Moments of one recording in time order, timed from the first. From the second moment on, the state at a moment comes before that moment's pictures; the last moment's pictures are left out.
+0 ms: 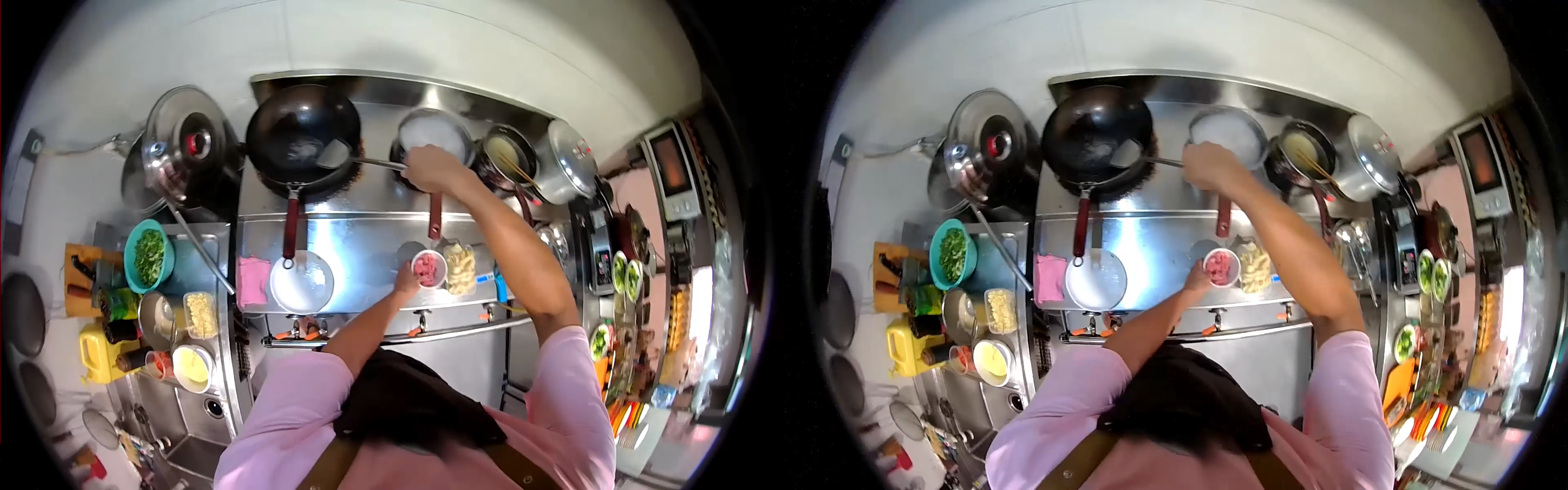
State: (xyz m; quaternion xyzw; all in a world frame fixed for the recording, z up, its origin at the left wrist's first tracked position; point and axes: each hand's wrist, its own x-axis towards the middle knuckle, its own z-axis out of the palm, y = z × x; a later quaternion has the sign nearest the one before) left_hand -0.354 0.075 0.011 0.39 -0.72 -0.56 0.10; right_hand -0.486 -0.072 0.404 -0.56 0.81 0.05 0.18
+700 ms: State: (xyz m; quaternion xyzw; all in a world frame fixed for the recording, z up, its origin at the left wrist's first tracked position) left_hand -0.046 -0.105 0.251 0.42 -0.36 -0.81 0.20; right_hand -0.345 -0.134 0.185 -0.10 0.60 -0.57 0.55
